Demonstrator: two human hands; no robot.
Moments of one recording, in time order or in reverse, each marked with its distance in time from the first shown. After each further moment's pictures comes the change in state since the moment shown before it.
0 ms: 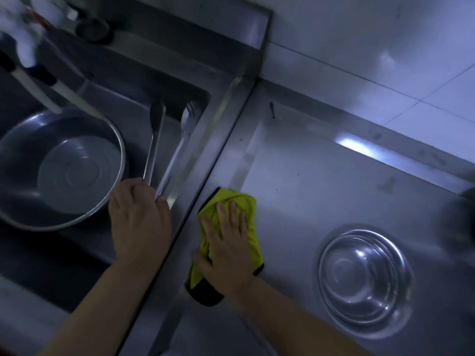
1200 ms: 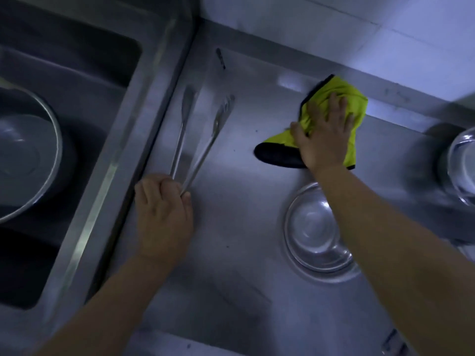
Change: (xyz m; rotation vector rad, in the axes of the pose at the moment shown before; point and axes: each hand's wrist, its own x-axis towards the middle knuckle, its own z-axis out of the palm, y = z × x) left_hand -0.061 0.079 0.050 -0.061 -0.210 0.200; right_hand 0.030 0.252 -0.127 -0.321 0.193 0.597
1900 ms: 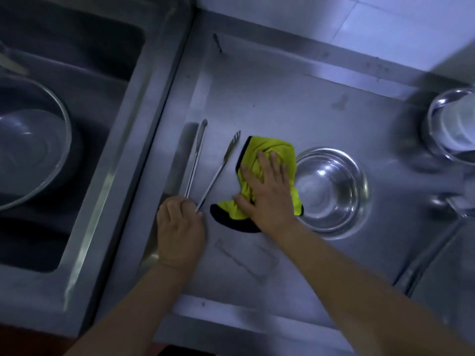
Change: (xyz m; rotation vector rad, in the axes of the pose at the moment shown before) left_hand -0.104 -0.014 0.017 0.079 -0.057 0.063; right_hand -0.202 -0.068 0.009 0.152 -0.102 -0.338
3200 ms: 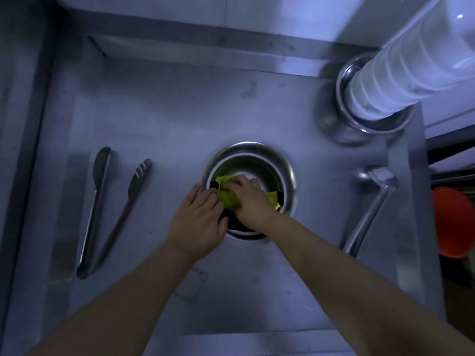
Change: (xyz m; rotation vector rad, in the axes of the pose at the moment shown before) left_hand 0.045 0.161 0.053 -0.004 -0.374 0.665; right_hand -0.033 0.133 -0.034 0.206 -0.395 0.183
